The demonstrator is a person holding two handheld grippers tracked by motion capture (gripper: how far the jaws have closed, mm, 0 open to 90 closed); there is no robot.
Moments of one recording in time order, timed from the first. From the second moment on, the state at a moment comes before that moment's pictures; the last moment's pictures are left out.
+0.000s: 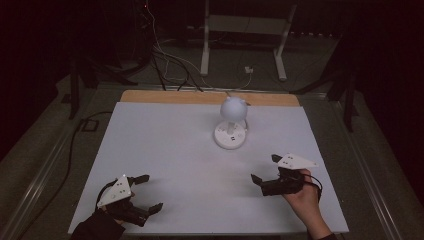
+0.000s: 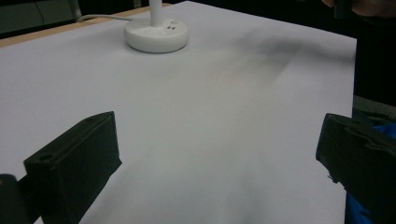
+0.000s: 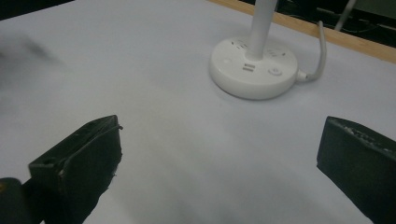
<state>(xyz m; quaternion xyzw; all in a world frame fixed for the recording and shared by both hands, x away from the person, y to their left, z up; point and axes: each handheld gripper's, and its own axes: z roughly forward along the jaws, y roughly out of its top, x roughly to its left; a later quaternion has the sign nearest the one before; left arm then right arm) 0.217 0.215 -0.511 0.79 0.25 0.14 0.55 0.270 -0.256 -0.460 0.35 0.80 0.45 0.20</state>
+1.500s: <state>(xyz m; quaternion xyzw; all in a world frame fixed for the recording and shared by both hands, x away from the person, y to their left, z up) 0.216 0.216 -0.510 0.78 0.25 0.13 0.55 0.334 -0.211 -0.427 0.32 0.81 0.46 0.19</state>
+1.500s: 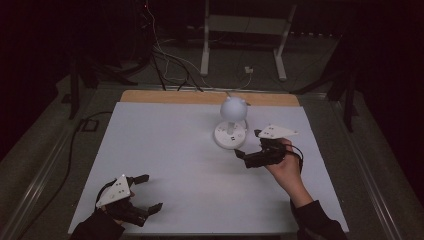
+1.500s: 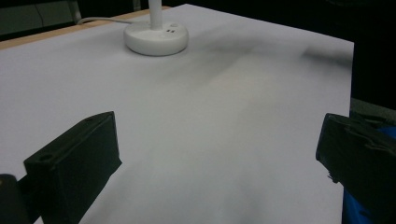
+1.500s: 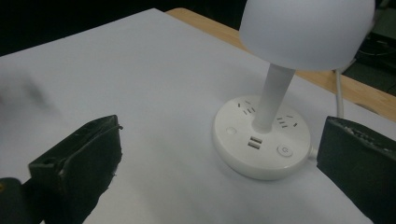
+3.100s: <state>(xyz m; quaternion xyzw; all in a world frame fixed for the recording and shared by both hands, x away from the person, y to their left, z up) 0.217 0.216 -0.510 0.78 0.25 0.13 0.56 0.416 -0.215 -0.475 0.43 0.77 0.44 0.16</state>
